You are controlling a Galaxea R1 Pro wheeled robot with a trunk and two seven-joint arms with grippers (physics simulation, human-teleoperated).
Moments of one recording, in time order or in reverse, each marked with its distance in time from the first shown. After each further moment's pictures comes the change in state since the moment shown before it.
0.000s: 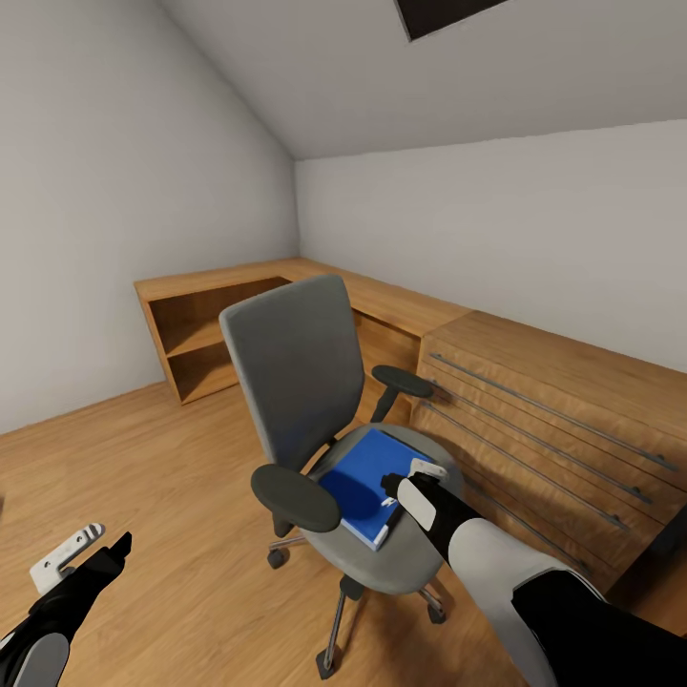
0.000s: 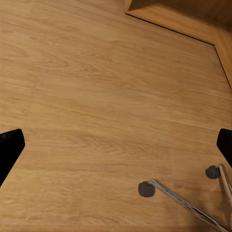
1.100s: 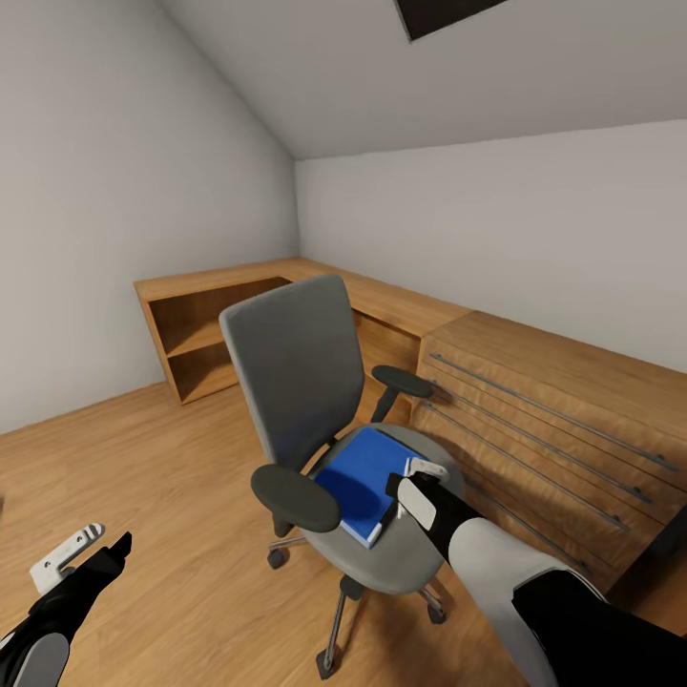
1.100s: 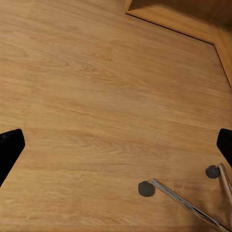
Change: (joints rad) left arm 0.000 0.000 0.000 0.000 0.000 0.002 0.000; right arm 0.000 -0.001 0.000 -0.005 0.003 0.003 -0.001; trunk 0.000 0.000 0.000
